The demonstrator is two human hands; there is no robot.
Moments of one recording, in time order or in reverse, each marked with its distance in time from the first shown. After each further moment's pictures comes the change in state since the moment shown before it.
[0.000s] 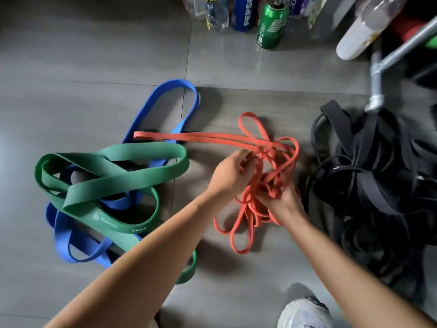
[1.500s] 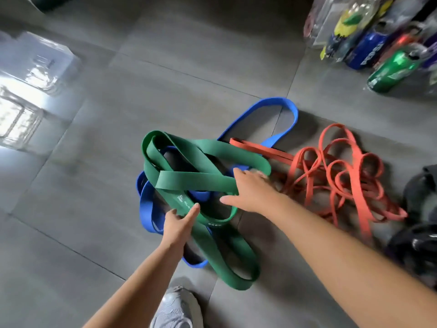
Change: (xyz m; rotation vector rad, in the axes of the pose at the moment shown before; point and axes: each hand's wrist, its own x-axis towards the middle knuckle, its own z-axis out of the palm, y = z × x) left_hand -0.159 -0.187 -0.116 -0.734 0.542 -0.959; right_hand -0.024 -0.152 0.177 -1.132 -0.520 -0.674
